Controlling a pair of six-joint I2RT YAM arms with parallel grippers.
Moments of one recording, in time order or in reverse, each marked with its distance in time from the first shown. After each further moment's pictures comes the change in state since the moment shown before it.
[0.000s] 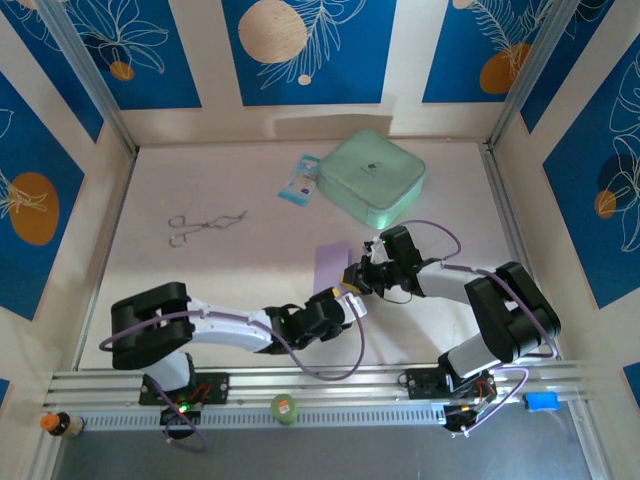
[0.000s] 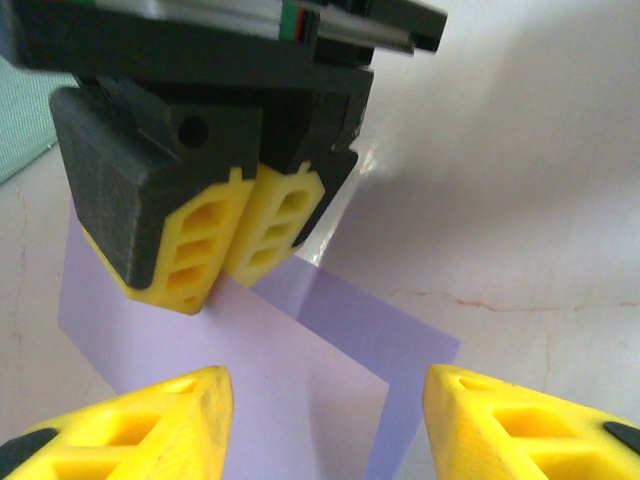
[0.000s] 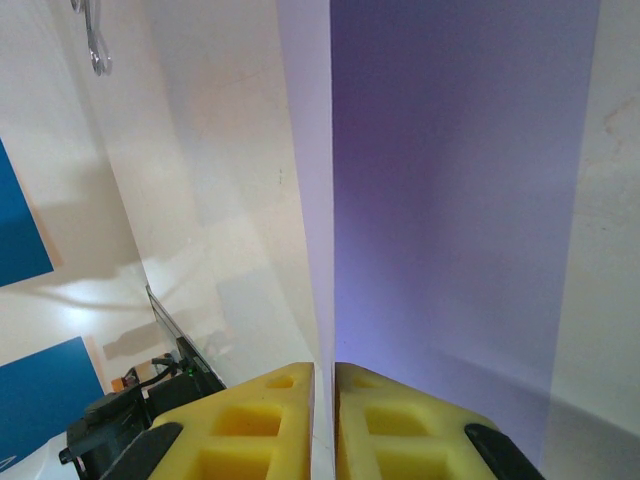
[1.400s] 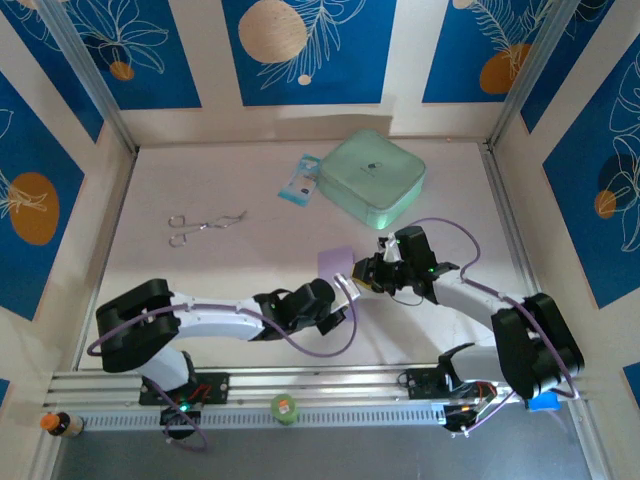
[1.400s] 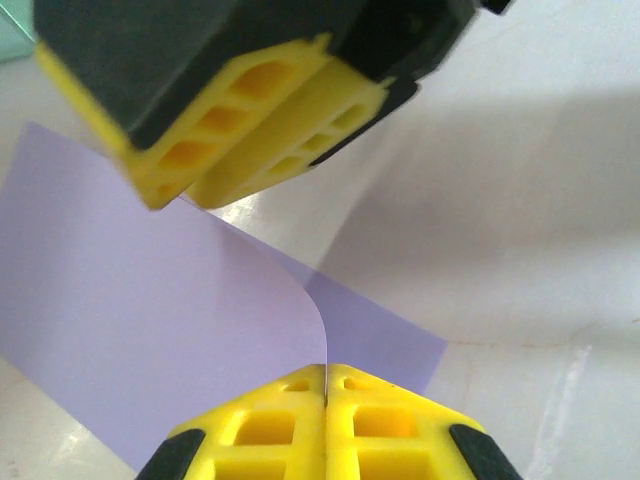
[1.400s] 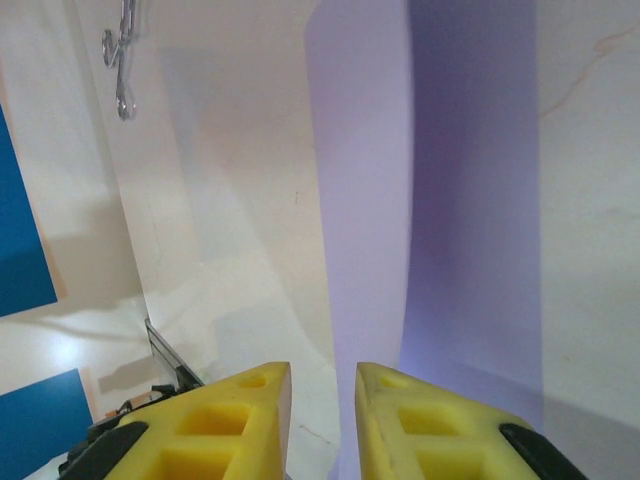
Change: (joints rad) left arm 0.137 -0.074 0.006 -0.035 0.325 -0.220; right arm -0.053 -0.222 -0.042 -0.132 0.084 -0.020
